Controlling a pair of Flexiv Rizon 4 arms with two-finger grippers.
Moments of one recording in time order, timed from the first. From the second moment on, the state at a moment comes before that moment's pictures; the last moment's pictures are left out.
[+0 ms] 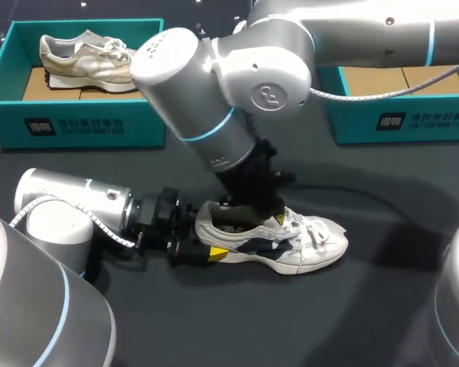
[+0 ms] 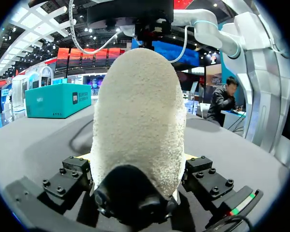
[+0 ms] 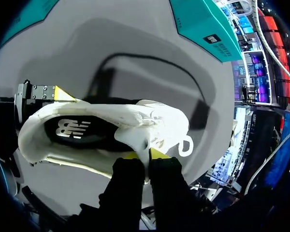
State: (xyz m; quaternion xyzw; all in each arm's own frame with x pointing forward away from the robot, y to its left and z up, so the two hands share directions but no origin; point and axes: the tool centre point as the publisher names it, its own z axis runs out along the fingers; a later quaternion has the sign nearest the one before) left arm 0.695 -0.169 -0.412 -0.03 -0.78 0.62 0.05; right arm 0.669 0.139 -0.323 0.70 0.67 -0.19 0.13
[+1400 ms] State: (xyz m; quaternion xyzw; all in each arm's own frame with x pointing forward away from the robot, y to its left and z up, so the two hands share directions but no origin) left arm 0.695 -0.170 -0.411 -0.03 -0.78 0.62 0.05; right arm 0.668 0.051 -0.324 0.76 0.63 -0.12 0.10
